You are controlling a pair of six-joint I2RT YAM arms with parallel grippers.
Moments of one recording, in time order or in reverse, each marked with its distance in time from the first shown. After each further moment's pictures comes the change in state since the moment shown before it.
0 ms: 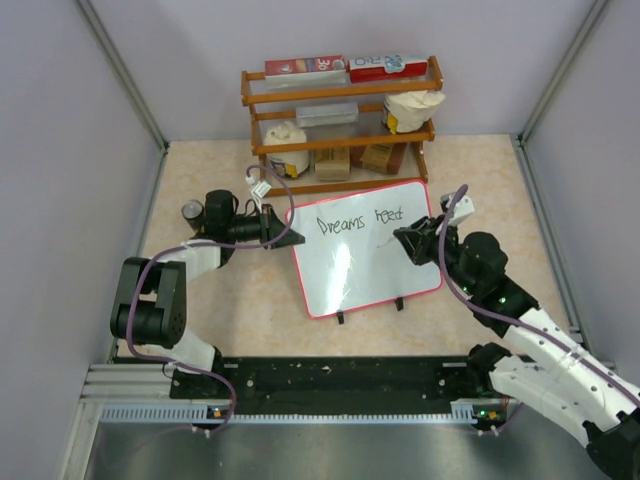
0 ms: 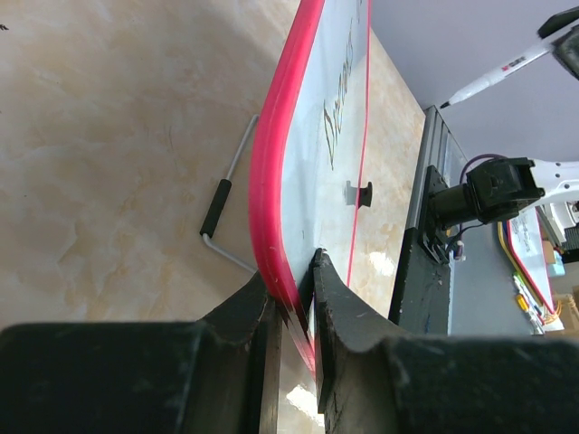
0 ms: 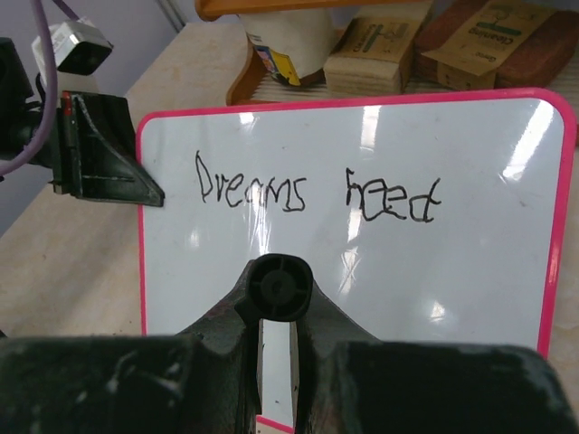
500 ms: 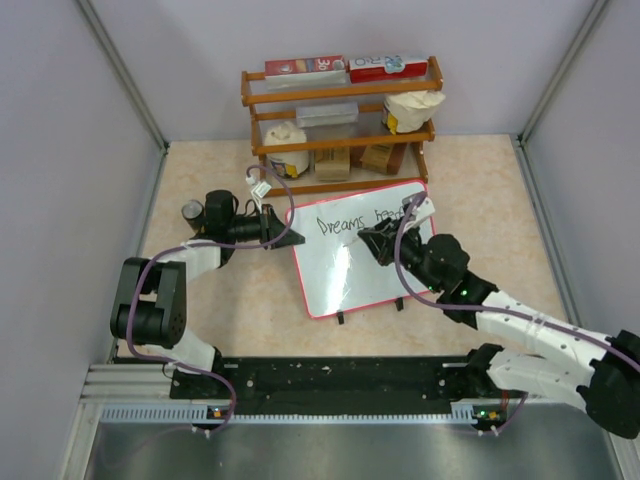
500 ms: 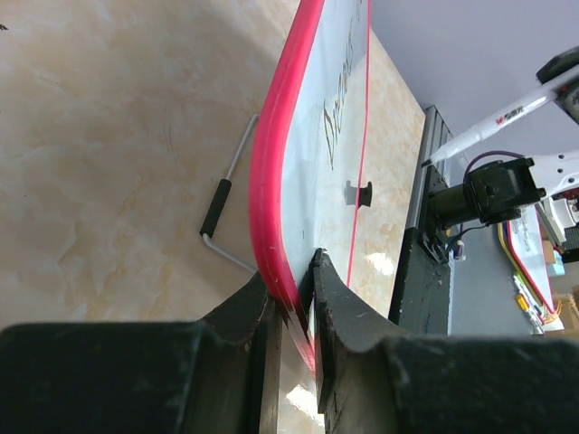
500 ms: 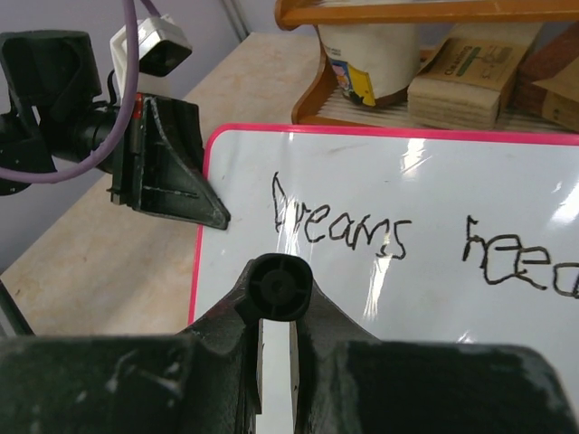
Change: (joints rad) left arm 0.000 0.000 0.000 0.000 0.001 0.000; right arm 0.199 0.220 -0.026 0.362 0.085 0.000
